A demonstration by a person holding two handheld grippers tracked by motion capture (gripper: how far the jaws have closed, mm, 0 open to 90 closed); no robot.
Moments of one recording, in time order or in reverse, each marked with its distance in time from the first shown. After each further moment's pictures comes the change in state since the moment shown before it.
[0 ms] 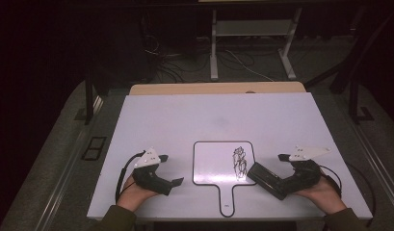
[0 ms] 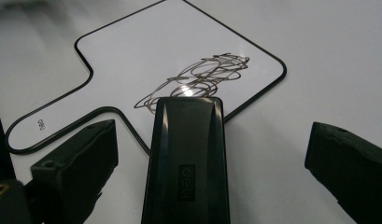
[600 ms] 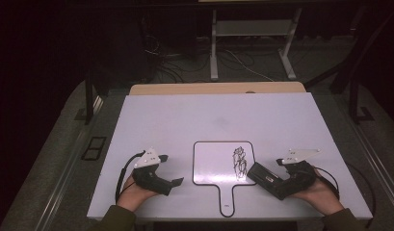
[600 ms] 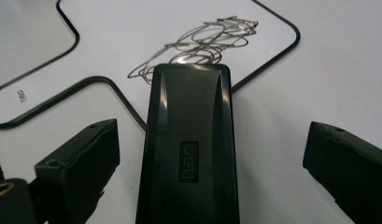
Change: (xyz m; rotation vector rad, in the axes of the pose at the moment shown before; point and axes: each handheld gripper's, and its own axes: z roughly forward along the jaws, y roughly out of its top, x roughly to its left) left arm 0.000 0.000 -0.001 -0.002 0.001 0.003; right arm 0.004 -0.004 0.012 0.119 -0.025 -0.015
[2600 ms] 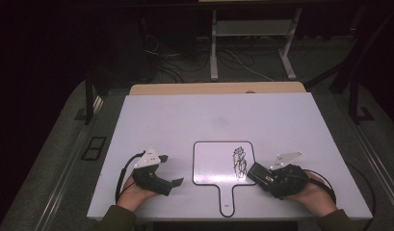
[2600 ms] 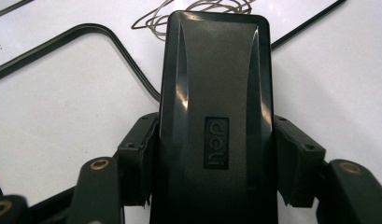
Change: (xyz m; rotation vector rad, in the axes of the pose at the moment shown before) left arm 0.000 -0.001 0.000 0.002 0.000 -0.001; right arm 0.012 0.003 0.018 0.175 -0.005 -0.074
